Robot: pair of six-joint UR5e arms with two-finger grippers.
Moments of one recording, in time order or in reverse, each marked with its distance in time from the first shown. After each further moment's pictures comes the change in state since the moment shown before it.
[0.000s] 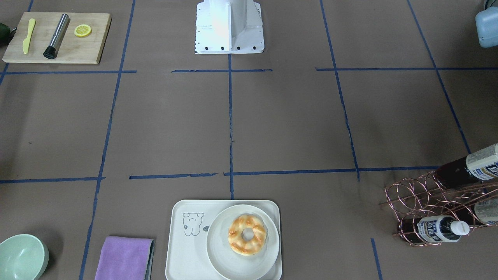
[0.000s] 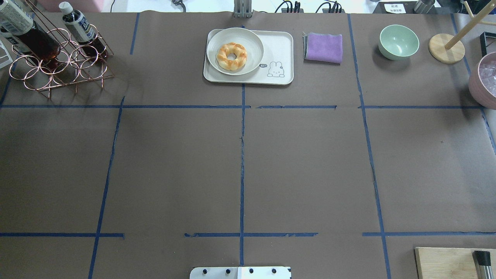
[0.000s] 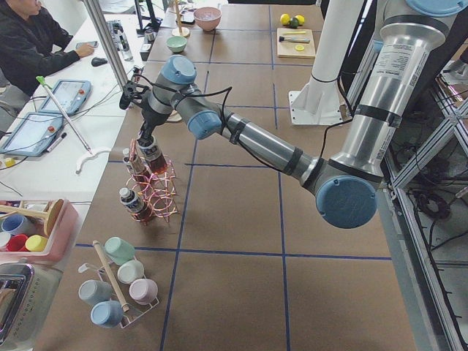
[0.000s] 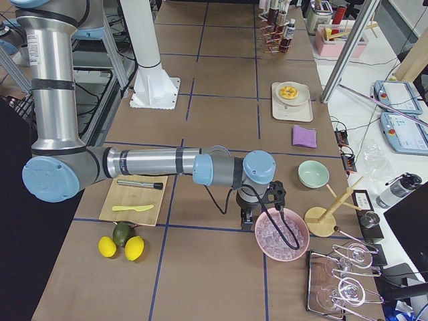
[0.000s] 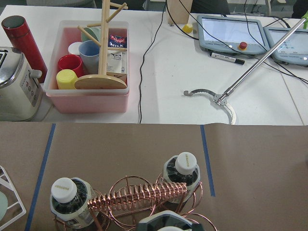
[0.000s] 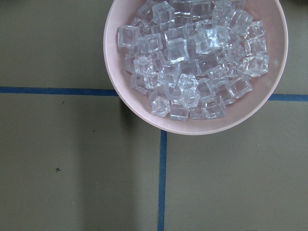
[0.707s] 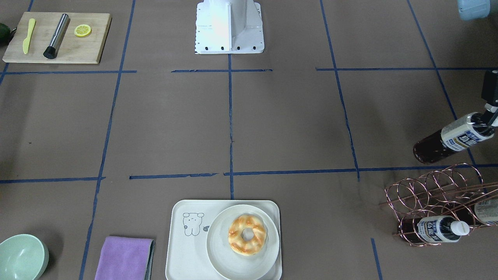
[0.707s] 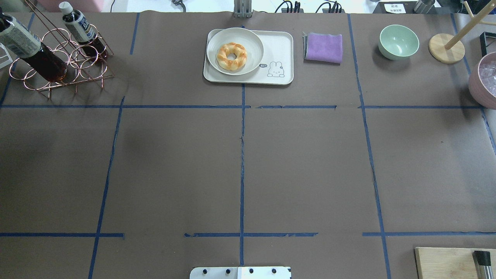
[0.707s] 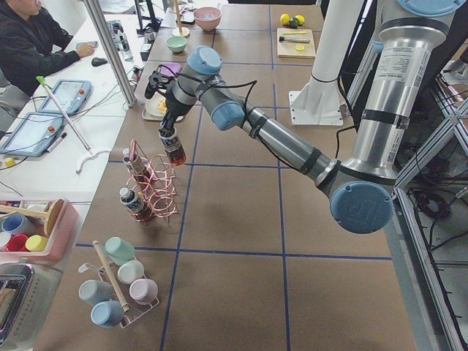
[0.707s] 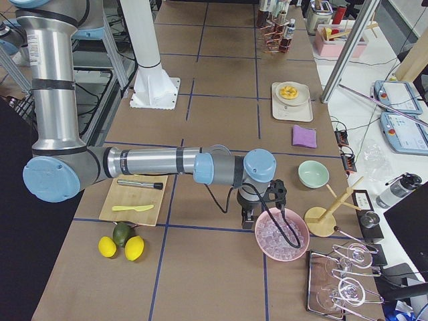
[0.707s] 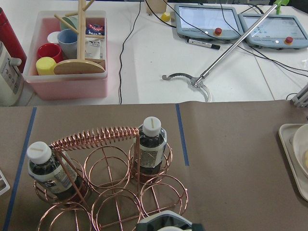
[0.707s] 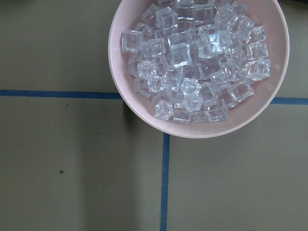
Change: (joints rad) left arm 0.079 0.097 -0.216 0.102 0.009 -0.005; right arm 0.000 0.002 0.010 0.002 0.001 0.008
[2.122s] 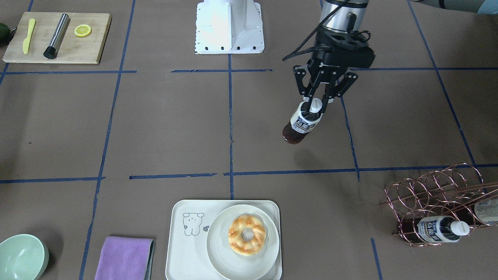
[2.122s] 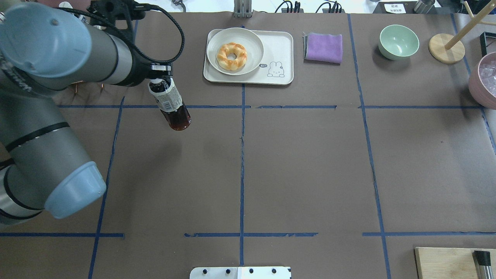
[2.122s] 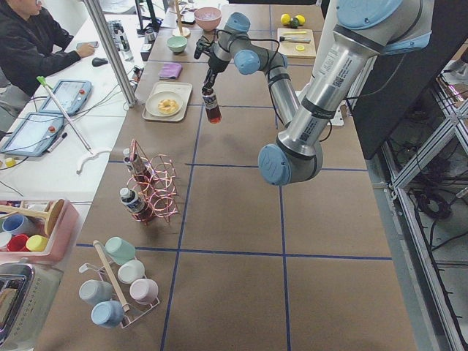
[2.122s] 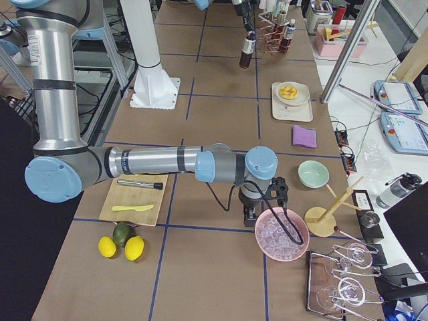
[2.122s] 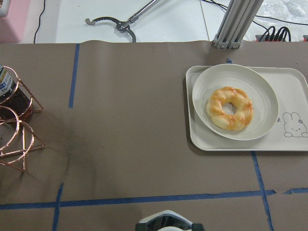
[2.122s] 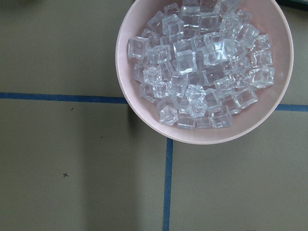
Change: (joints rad) left arm 0.605 -0.410 -0.026 0.389 0.464 -0.383; right arm -0.003 0.009 0.003 0.002 -0.001 -0.001
